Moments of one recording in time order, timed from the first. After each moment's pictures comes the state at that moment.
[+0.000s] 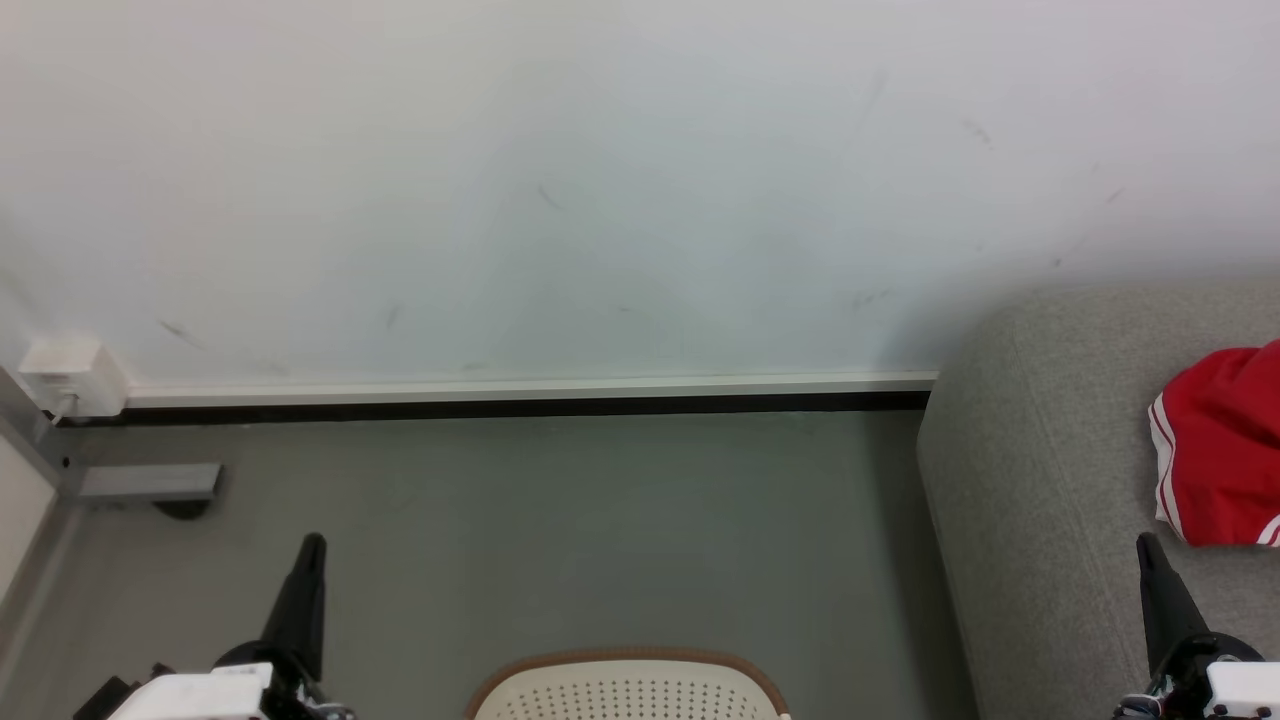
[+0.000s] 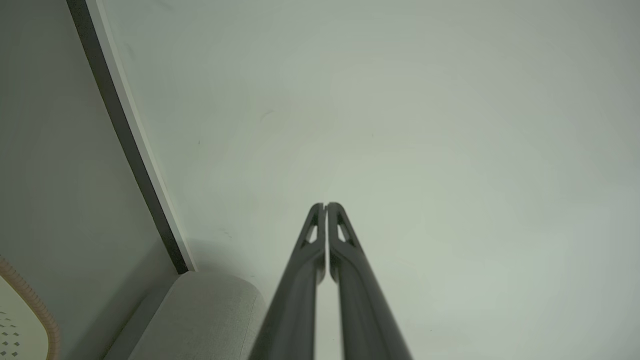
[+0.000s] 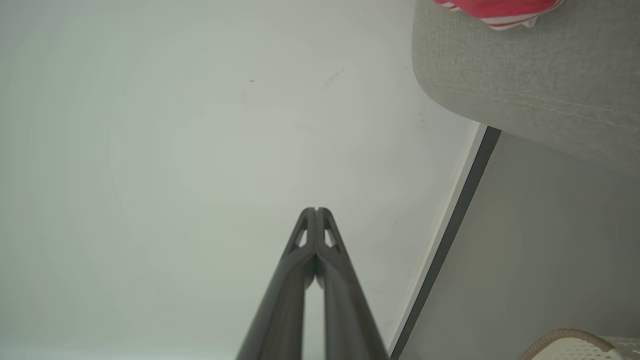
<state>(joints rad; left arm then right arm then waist) -0.10 0.05 0.11 0.25 -1.61 -0.13 0.11 -0.10 -0.05 -0.11 0.25 1.61 0.13 0.11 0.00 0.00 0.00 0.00</state>
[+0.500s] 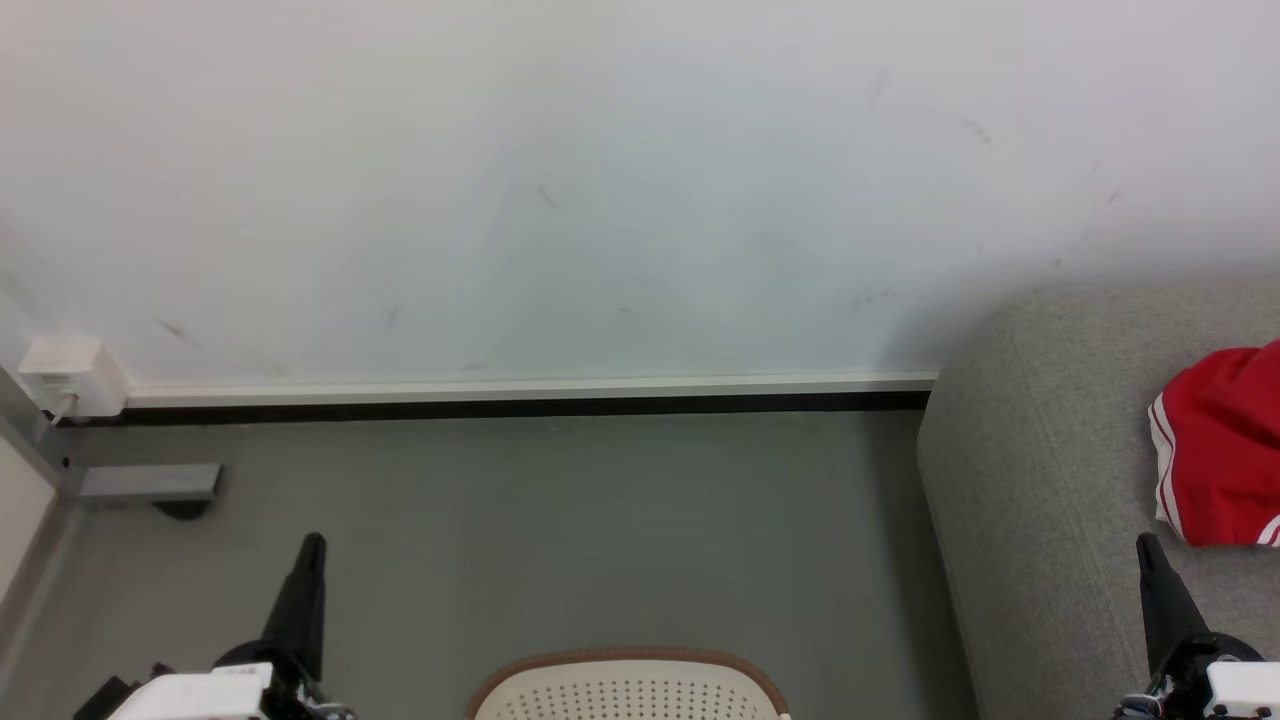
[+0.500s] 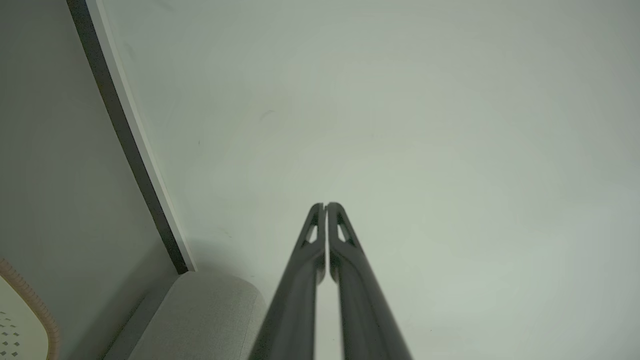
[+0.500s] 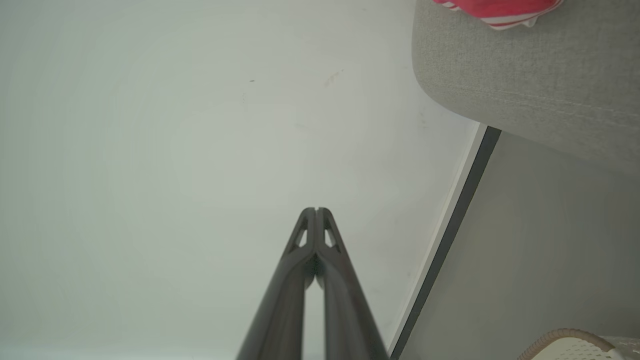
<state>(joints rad) -0.10 0.05 0.11 0.25 -1.61 -0.13 0.11 -0.10 -0.05 -0.11 0.25 1.61 0.13 0.11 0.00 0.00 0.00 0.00</state>
